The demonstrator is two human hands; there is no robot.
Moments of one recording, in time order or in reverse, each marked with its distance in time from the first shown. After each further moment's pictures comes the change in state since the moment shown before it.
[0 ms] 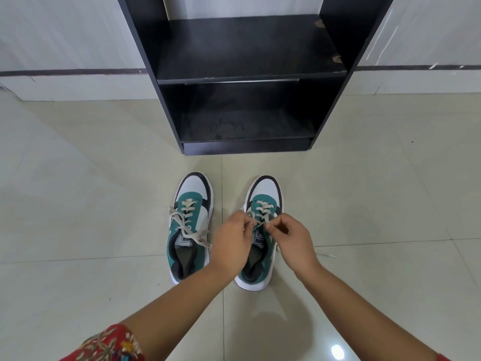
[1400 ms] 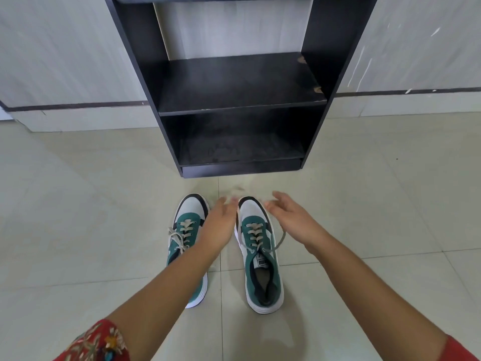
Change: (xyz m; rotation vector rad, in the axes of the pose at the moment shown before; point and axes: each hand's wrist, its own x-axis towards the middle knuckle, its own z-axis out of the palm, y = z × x) left_hand 0.041 0.037 -0.048 -0.330 -0.113 -0.254; right_hand 0.024 -0.075 -0.043 -0.128 -0.212 -0.029
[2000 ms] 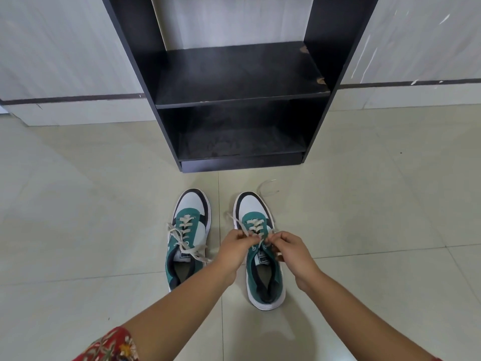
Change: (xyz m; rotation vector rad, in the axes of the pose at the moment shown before) left_hand -0.023 -0.029 0.040 -0.336 -0.119 -0.302; right_hand -0.012 0.071 0.046 0.397 0.094 0.217
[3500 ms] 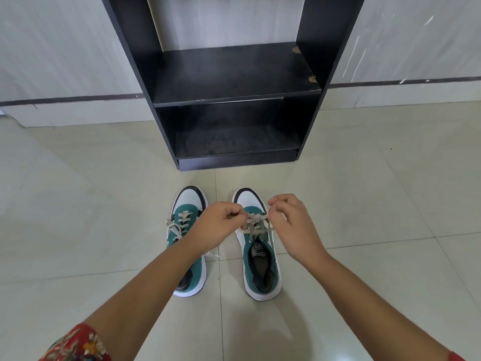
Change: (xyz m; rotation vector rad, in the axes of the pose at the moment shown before) left_hand 0.000 0.031 -0.049 0.527 -0.206 0.612; right_hand -0.037 -0.053 -0.006 -0.456 0.115 -0.509
